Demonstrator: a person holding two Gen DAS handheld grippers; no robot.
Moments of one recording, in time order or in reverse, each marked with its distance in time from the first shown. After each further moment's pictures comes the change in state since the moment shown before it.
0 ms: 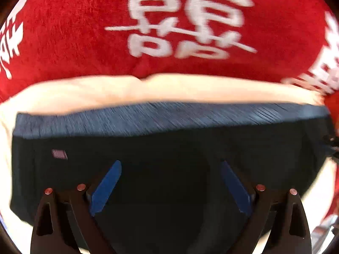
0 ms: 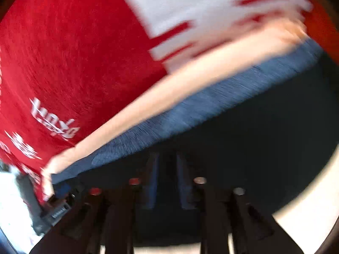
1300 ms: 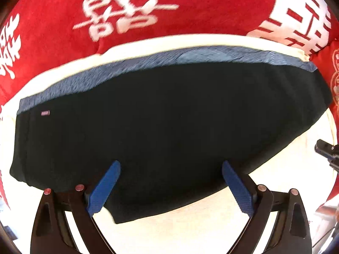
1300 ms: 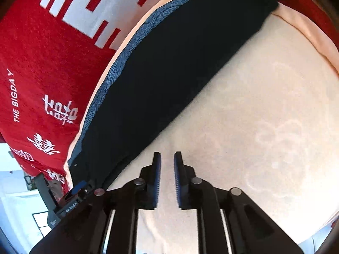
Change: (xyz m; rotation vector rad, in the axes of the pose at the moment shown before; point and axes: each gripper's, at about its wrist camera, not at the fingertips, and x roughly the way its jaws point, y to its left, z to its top) left arm -0.029 -0.095 -0.079 0.100 0.054 0.098; right arm -0.051 -0.105 -0.054 0.156 0.091 0.137
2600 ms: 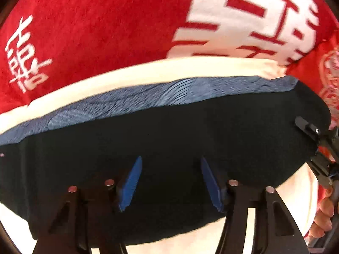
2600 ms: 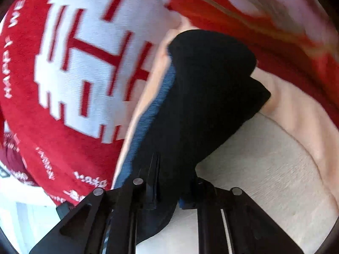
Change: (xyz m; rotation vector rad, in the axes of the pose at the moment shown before) left arm 0.032 -0.162 0.092 0.024 -0.088 -0.103; right arm -0.028 -0.053 0.109 0.080 -0.258 0.276
